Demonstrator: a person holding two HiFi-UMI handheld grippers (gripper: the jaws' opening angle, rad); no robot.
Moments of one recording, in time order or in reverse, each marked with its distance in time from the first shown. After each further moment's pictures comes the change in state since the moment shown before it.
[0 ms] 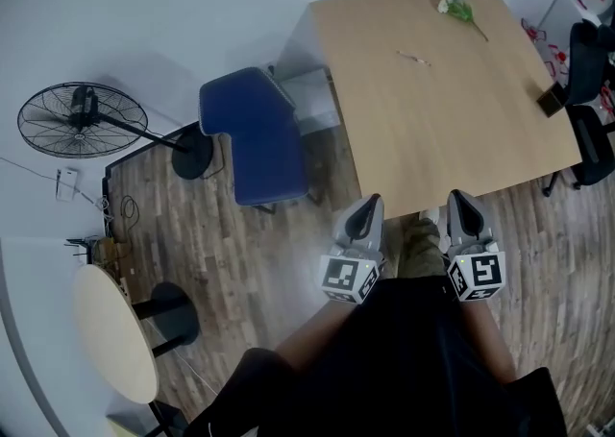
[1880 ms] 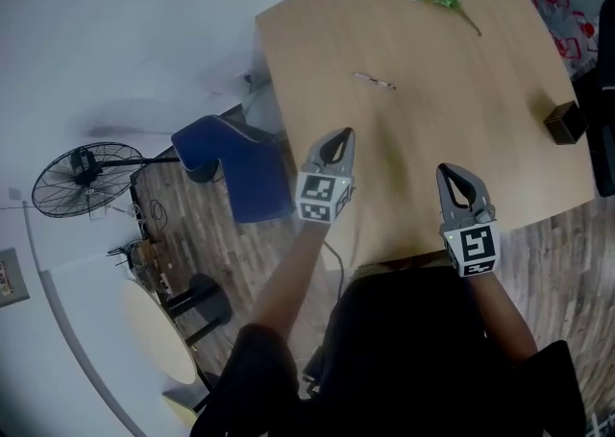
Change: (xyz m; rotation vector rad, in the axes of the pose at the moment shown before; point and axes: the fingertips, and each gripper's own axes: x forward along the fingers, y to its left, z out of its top) left arm 0.493 0.077 -0.066 0.278 0.403 -0.013; right arm 0.242 -0.350 -0.023 0.006 0.166 0.155
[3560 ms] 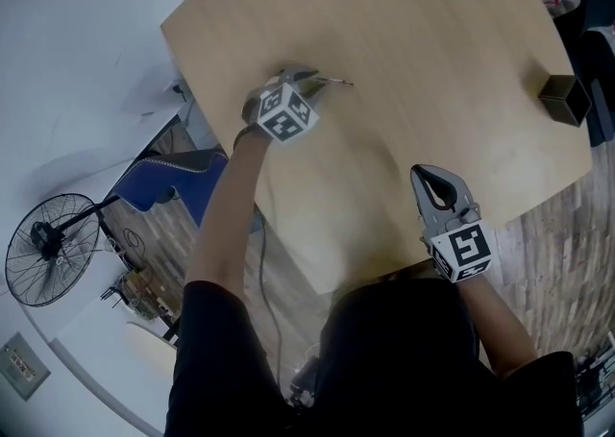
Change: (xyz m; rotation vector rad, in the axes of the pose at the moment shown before) left arm 0.272 0.074 -0.146 0.729 0.464 -0.555; right arm 0.113 -0.048 -0.090 0.241 0.132 -0.018
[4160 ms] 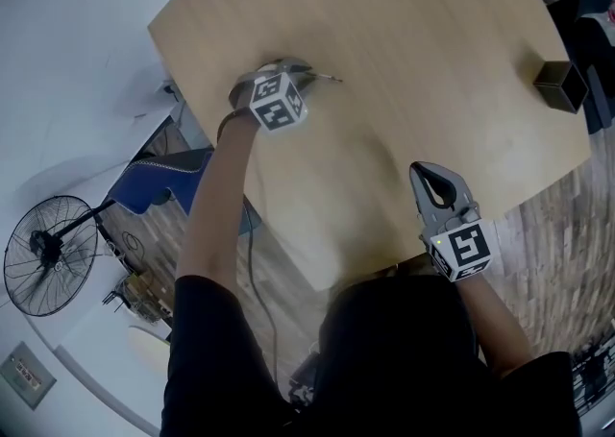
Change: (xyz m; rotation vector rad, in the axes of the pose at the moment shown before) left arm 0.015 -0.010 -0.005 0.203 0.096 -0.121; right arm -0.011 -0.005 -0.012 0.014 -0.014 -0.031
